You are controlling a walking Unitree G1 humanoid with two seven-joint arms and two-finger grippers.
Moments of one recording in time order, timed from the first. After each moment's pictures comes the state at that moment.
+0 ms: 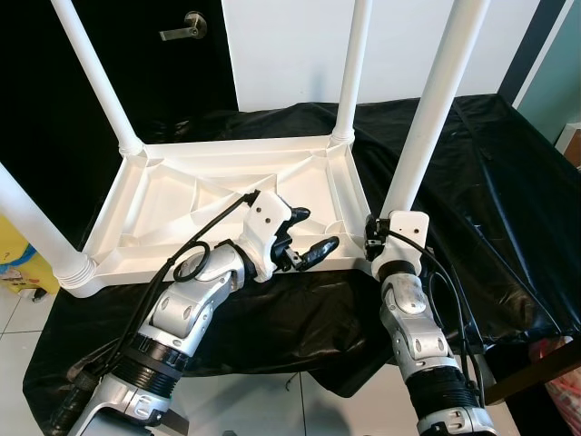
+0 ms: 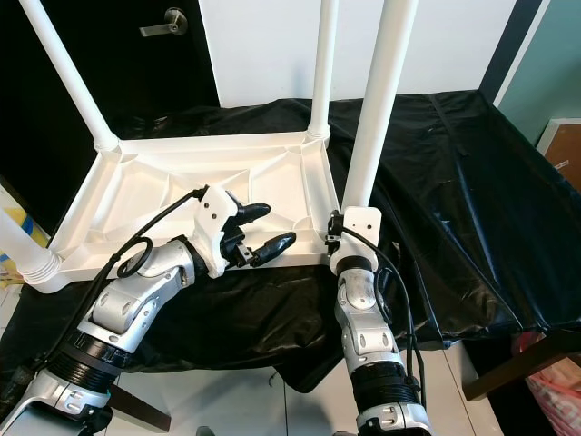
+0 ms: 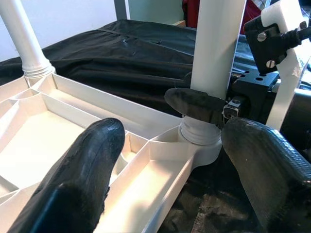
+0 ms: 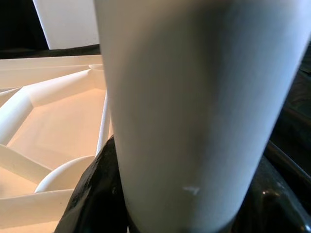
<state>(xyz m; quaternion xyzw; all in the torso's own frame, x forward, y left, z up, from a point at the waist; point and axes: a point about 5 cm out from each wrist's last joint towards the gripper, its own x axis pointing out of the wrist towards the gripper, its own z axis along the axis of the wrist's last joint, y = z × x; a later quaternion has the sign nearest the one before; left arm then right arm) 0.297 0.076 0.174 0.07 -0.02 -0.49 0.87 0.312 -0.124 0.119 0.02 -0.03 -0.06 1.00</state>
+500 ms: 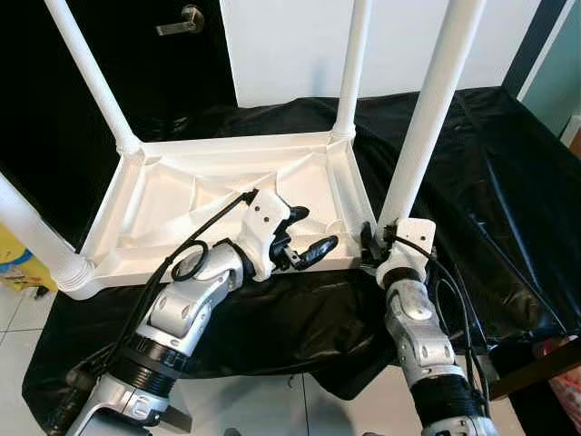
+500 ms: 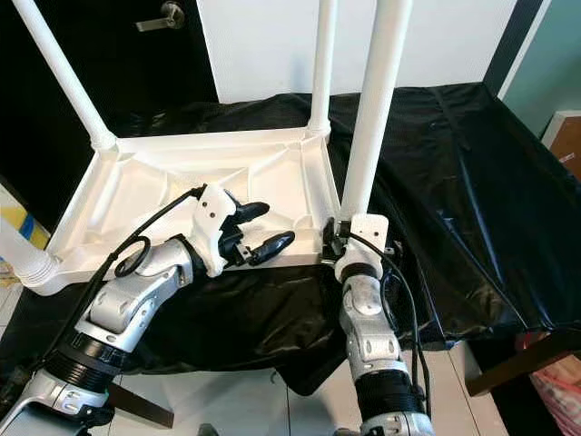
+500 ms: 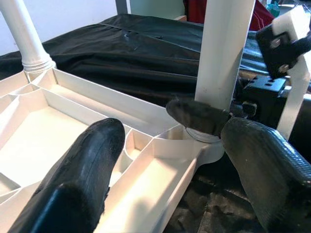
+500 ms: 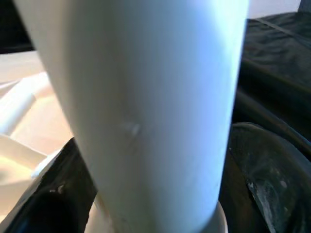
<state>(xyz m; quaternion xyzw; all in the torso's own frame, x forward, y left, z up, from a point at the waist) 0.296 0.077 0.175 0.07 -0.02 -0.49 0.87 0.304 -0.132 0.117 0.03 -0.04 -0.03 1.00</state>
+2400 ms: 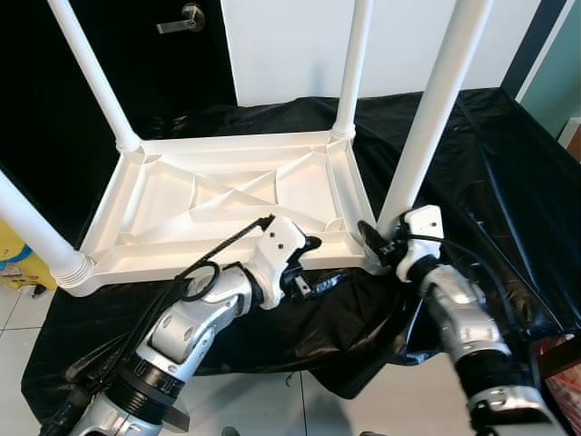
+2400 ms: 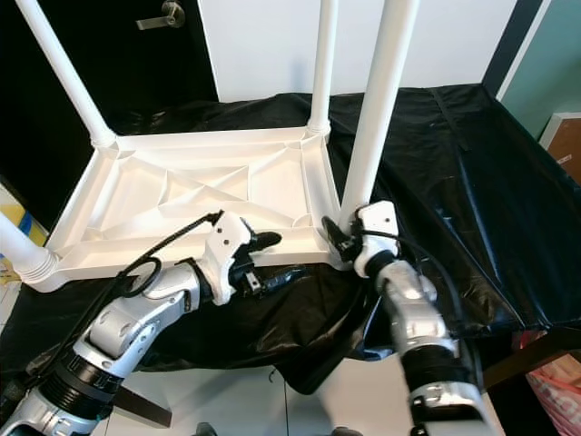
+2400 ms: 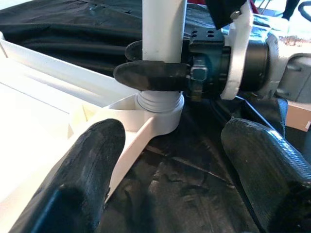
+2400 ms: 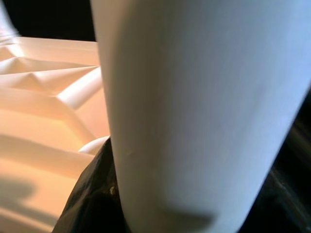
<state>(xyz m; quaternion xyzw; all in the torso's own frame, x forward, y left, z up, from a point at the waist) 0.267 0.063 0.159 0.07 0.03 -0.54 0.84 0.323 -0.157 0.117 -0.04 -0.05 0.14 0.99</state>
